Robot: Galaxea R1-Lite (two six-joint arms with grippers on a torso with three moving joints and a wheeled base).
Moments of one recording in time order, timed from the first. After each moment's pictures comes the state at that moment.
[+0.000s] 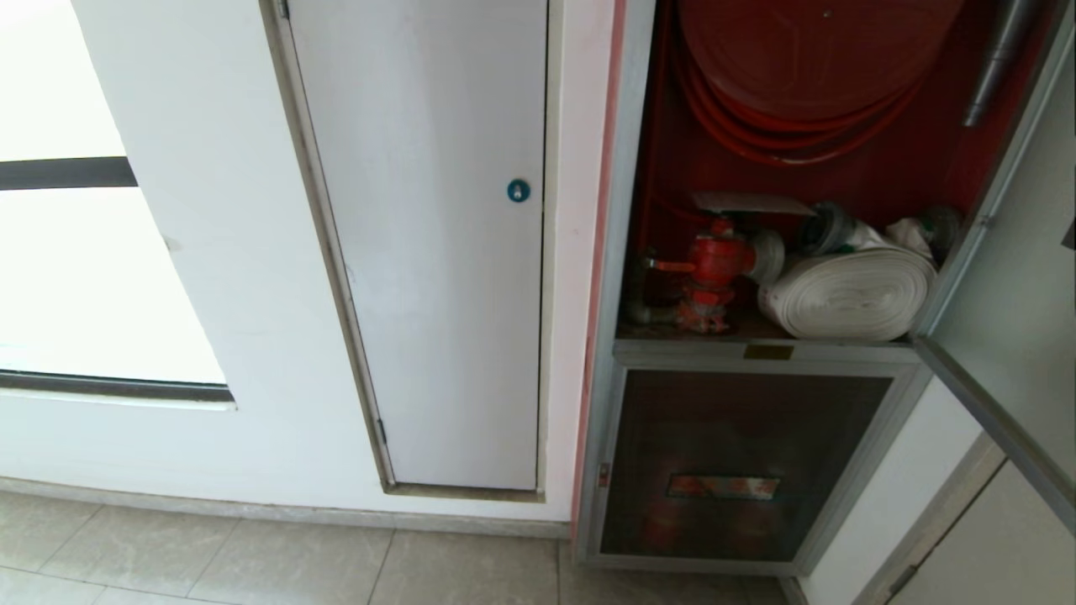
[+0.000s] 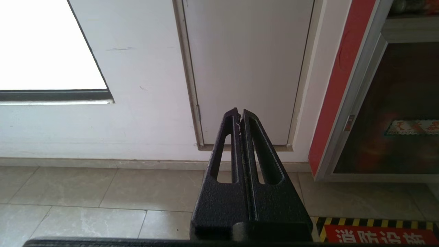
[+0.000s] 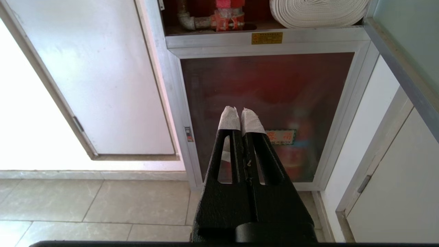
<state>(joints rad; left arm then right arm) 0.00 0.00 0.00 -0.01 -0.03 0.04 0.00 0.00 0.00 -0.01 -0.03 0.08</state>
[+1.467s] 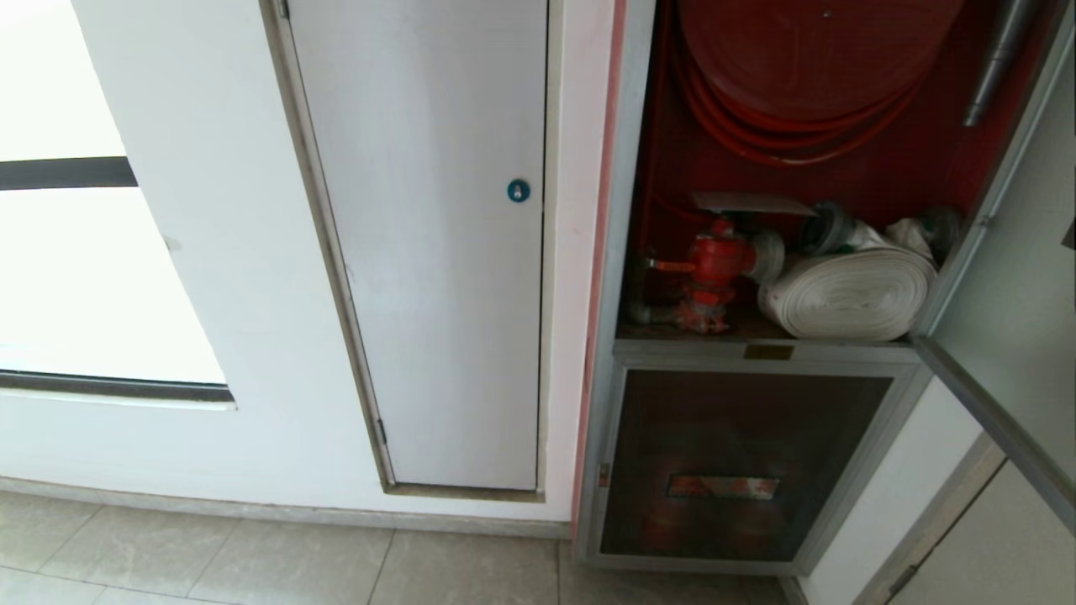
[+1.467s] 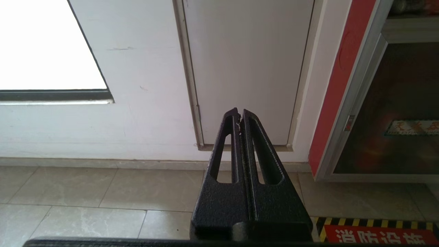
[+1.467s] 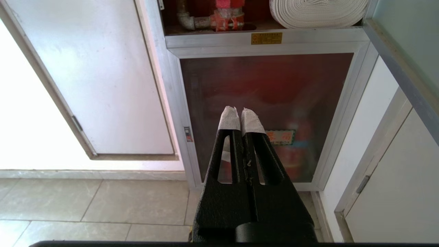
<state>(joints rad) 0.00 0.00 0.00 -0.01 -0.03 0.04 0.00 0.00 0.00 -0.01 -0.03 0.08</state>
